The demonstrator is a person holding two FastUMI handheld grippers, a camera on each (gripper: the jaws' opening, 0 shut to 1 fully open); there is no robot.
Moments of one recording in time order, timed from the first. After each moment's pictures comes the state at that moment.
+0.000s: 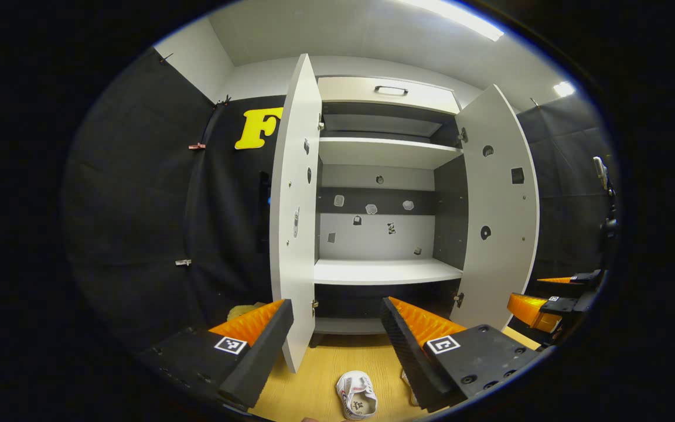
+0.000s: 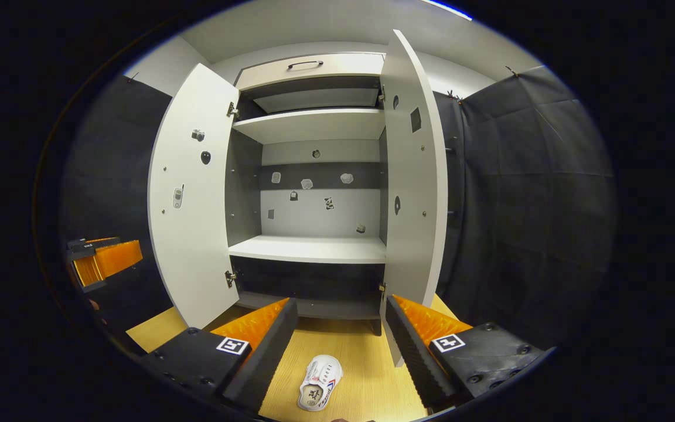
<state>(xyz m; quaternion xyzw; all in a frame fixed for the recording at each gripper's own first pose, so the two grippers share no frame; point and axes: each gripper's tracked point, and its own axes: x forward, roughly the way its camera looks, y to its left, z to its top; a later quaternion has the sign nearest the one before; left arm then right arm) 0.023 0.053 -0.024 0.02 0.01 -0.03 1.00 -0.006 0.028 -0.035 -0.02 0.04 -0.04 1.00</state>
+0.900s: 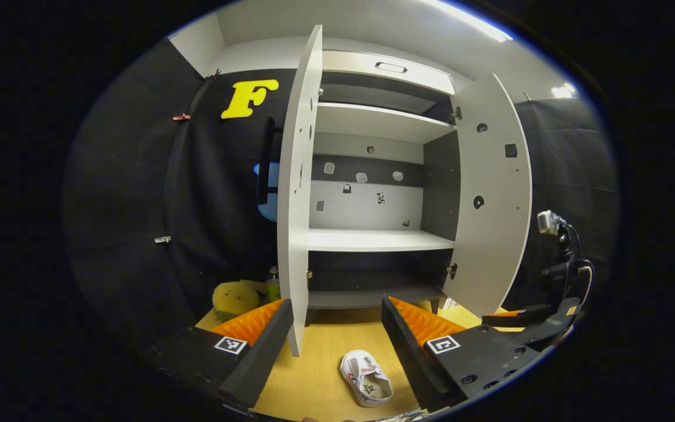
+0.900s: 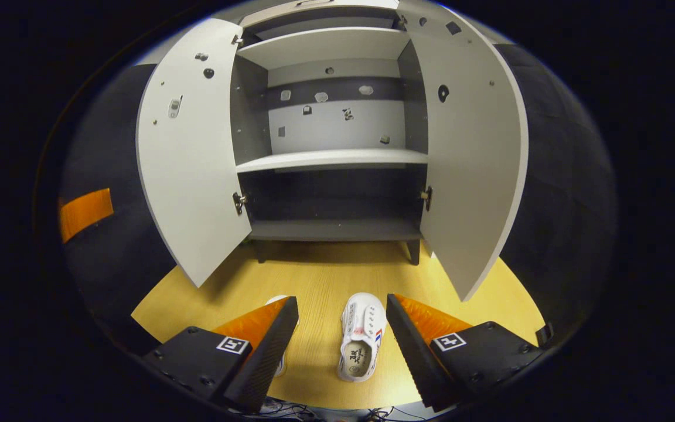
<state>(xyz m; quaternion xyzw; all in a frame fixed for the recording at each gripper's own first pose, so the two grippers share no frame) 0.027 0.090 -0.097 0.00 0.08 -0.09 0.99 0.013 0.098 -0.221 0.02 0.23 -0.03 0.97</state>
